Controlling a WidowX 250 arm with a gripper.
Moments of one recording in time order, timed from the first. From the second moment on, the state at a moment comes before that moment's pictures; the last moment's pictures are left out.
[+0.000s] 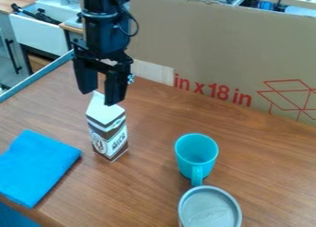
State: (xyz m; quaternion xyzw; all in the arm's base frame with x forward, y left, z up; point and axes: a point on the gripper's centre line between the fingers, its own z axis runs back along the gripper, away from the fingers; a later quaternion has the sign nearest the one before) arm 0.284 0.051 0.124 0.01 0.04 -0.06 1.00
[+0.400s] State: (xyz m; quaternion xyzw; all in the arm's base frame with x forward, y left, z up) arm 0.277 0.047 0.102 0.00 0.07 -0.06 1.00
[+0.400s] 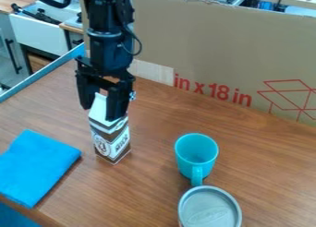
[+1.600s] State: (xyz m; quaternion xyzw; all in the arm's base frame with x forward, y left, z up) arm 0.296 0.063 0.171 0.02 0.00 -0.01 1.00
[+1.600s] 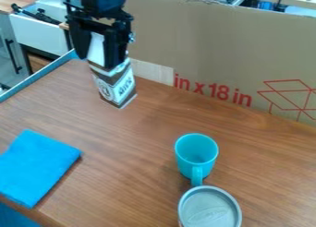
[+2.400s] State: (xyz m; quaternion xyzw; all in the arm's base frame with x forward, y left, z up) arm 0.337 0.126 0.116 0.07 0.13 0.07 0.99
